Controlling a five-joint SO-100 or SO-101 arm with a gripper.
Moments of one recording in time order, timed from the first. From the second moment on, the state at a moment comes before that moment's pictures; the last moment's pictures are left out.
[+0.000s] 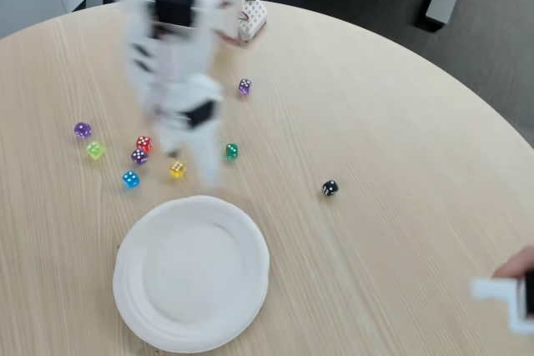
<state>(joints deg) 14.1 84.8 81.7 77.1 40.1</state>
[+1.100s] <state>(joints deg) 27.9 80.3 81.7 77.1 37.2</state>
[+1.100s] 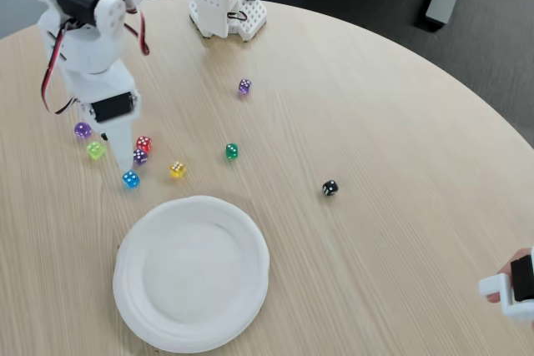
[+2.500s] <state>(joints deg) 27.9 75.1 84.7 77.3 41.0</state>
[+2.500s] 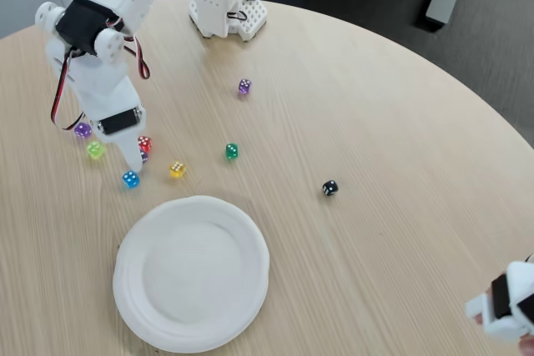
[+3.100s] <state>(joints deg) 21.0 75.1 84.7 77.3 43.9</state>
